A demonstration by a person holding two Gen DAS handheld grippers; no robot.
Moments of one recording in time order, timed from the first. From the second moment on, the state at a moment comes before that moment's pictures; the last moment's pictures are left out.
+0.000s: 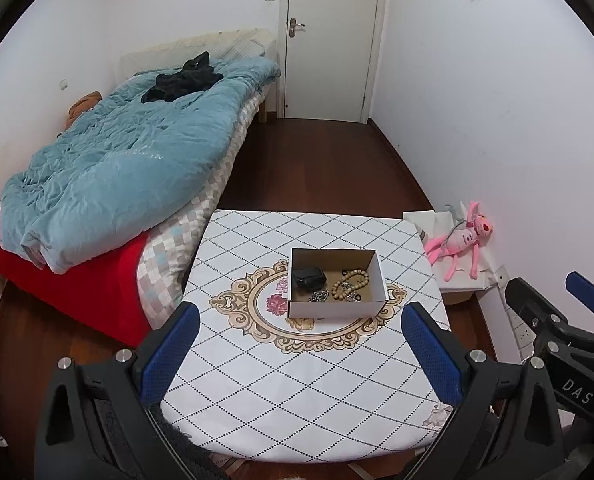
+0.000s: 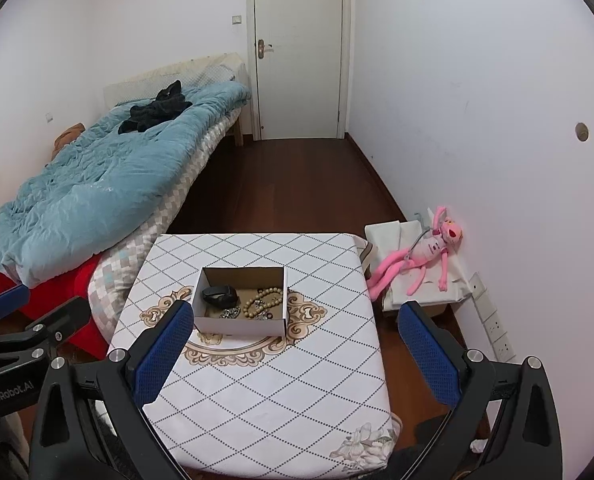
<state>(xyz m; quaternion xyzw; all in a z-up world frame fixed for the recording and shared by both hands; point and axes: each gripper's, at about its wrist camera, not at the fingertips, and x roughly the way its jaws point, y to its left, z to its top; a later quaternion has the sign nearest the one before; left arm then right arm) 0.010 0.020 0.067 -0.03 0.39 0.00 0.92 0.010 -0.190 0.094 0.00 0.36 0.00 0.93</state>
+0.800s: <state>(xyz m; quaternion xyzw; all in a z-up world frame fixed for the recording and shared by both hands) 0.097 0.018 0.009 -0.01 0.47 0.03 0.88 0.117 -0.184 0.015 0.00 0.46 -0.01 0.89</state>
